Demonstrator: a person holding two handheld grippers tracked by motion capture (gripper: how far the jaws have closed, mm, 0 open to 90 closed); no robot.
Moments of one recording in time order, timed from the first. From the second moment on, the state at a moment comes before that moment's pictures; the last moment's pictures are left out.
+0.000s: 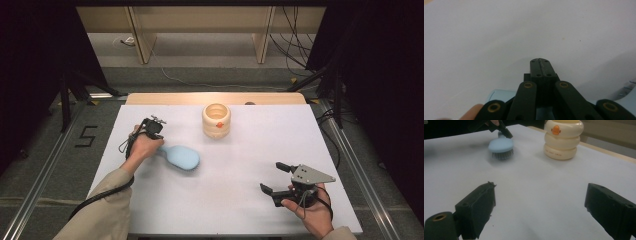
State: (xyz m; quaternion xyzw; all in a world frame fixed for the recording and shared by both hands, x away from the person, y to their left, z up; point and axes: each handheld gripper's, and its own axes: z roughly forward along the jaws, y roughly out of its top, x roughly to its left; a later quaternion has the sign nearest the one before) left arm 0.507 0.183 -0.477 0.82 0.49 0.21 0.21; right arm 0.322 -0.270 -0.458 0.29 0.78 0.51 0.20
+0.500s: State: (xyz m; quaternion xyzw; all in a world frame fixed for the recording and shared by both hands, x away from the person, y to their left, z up) left arm 0.502 0.191 -0.473 0.82 0.51 0.17 0.18; right arm 0.322 -0.270 -0.459 0.28 0.79 0.51 0.20
